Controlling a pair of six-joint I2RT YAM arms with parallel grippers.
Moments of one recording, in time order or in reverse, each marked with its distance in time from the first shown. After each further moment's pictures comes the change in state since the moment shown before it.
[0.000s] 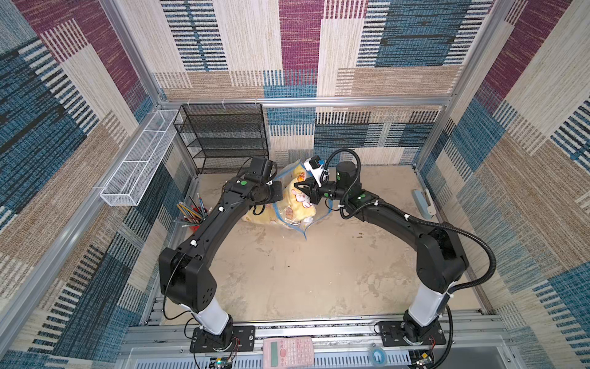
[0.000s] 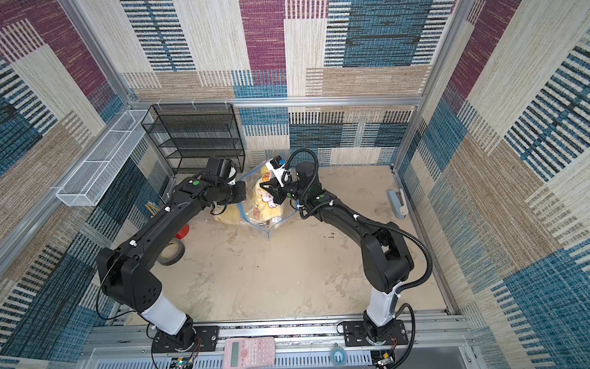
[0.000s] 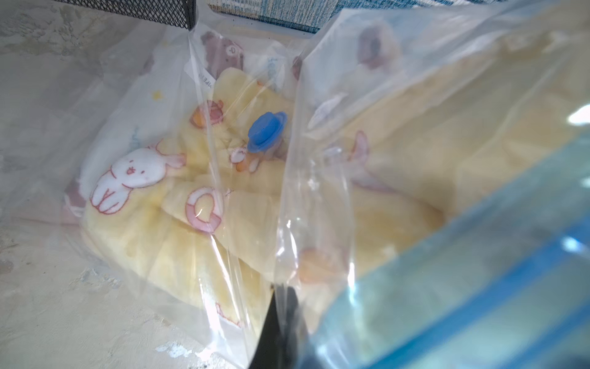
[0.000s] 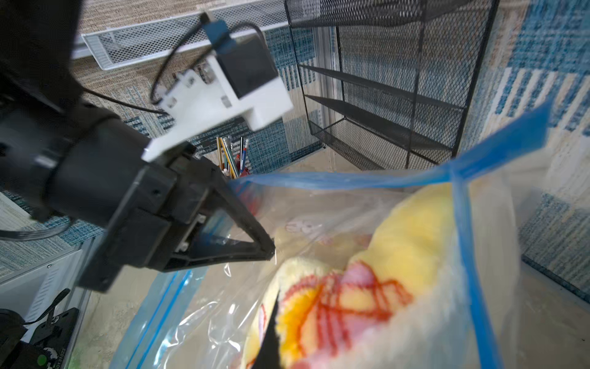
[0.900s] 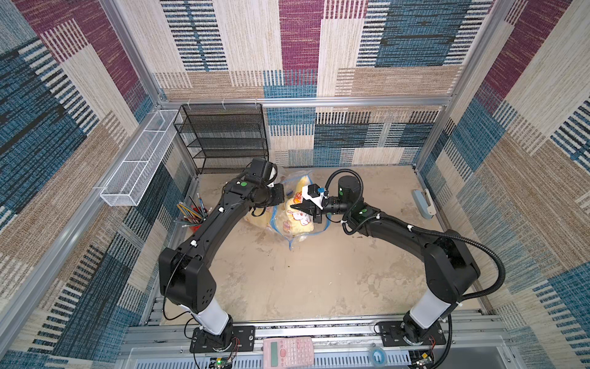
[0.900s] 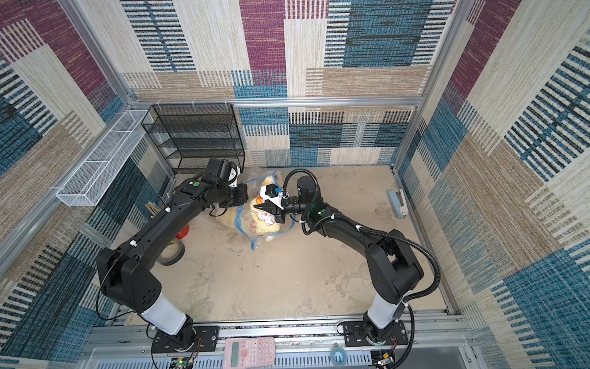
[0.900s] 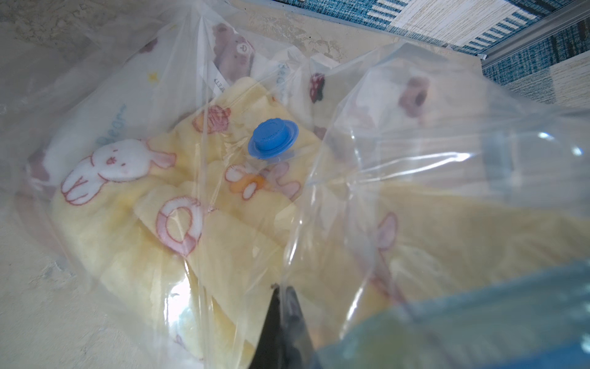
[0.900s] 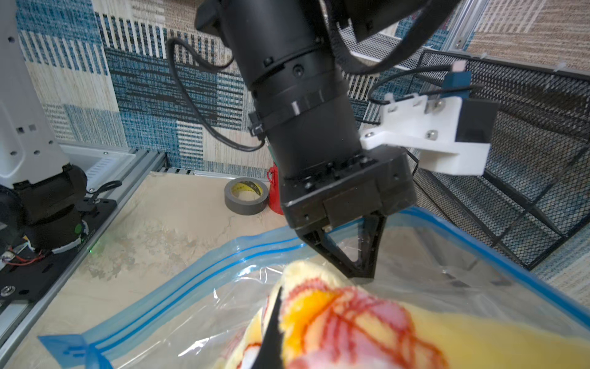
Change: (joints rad) left arm 0.002 -0.017 -0.024 -0.003 0.098 -0.003; right arm 0.048 -0.097 -0.201 0.117 -0.237 -0.426
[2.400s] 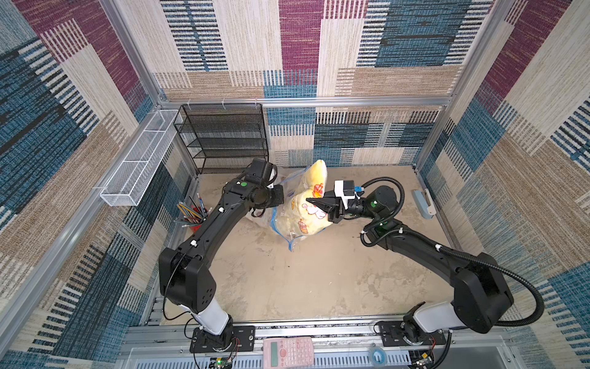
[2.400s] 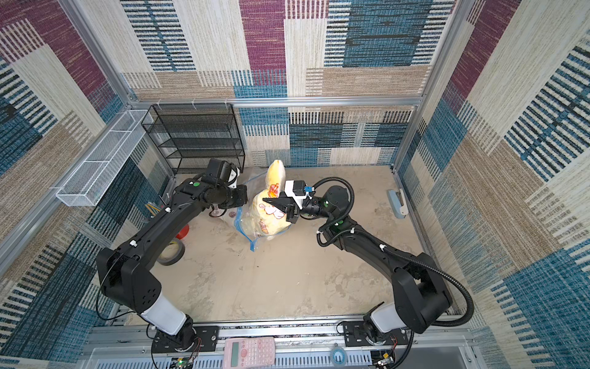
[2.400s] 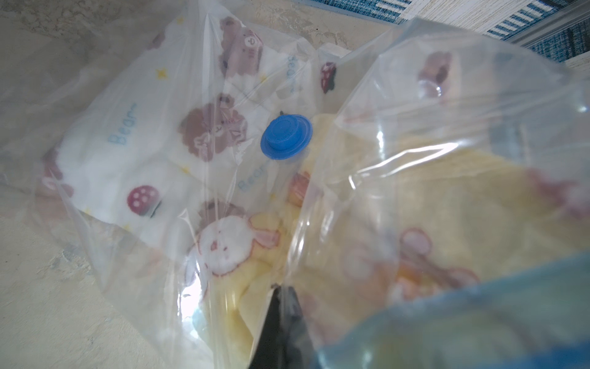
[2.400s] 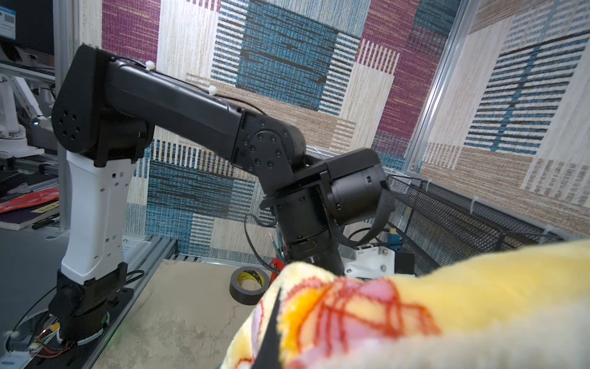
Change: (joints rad) left arm 0.000 0.000 -0.002 -0.021 -0.012 0.000; right arm -0.035 -0.253 -0.205 0.510 -0.031 0.405
